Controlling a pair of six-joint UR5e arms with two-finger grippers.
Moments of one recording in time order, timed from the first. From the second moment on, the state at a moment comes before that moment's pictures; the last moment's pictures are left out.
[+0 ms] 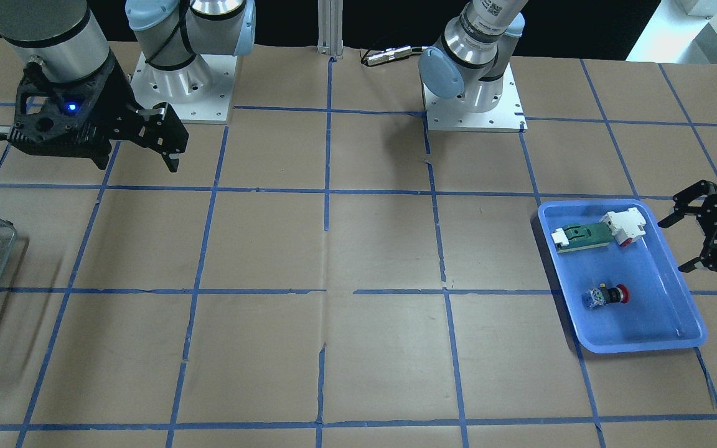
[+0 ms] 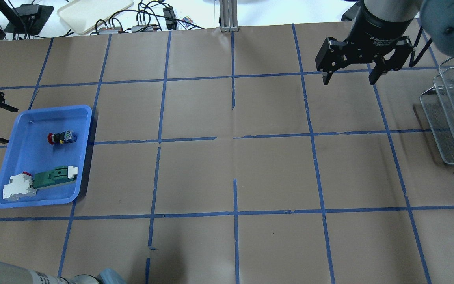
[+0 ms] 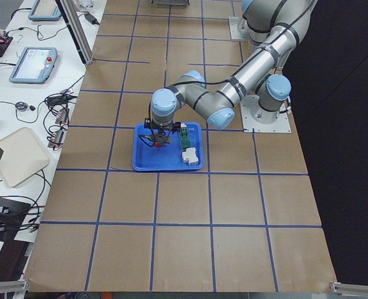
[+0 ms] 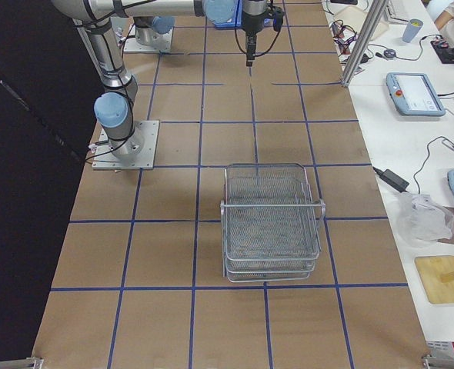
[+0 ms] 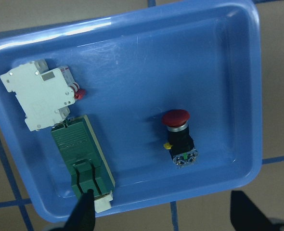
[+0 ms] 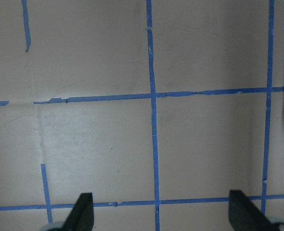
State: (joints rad) left arm -0.80 -1.88 -1.67 -1.32 1.28 -0.75; right arm 1.57 -1.53 1.51 -1.54 -1.56 0.03
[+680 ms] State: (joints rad) left arm -0.76 -2.04 -1.65 -1.32 1.16 -0.79; right arm 1.56 -1.53 1.51 -1.54 -1.56 0.03
